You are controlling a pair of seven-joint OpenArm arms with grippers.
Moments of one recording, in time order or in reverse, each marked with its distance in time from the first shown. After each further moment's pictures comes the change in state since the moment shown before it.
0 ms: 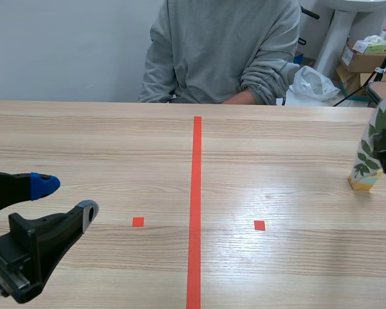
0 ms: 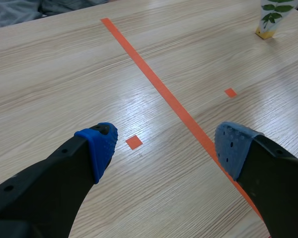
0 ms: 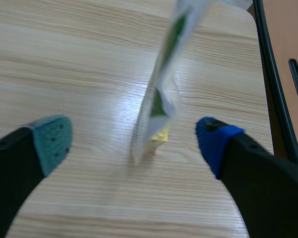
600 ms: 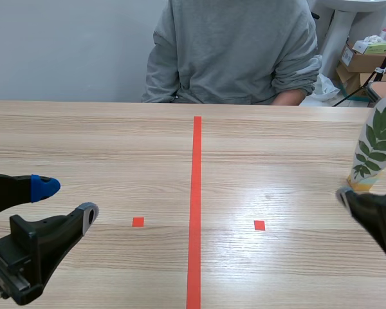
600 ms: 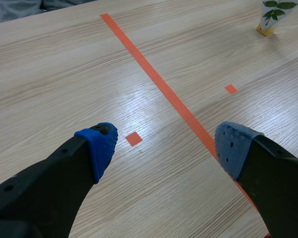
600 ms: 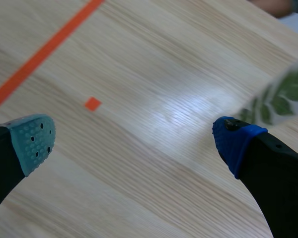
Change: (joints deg) left arm 0.0 0.0 0.0 0.0 0.0 -0.1 0.8; right arm -31.9 0.0 5.9 31.1 8.1 15.6 2.5
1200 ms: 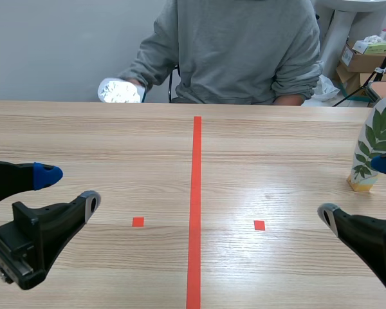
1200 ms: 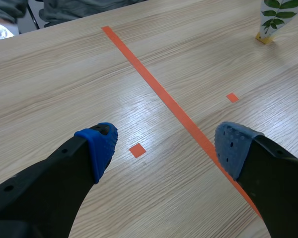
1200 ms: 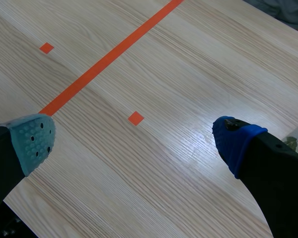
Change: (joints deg) left arm -2.4 0.0 0.0 0.0 0.0 -0.8 0.3; right arm -3.1 0.2 0.0 -1.0 1.8 7.8 8.1
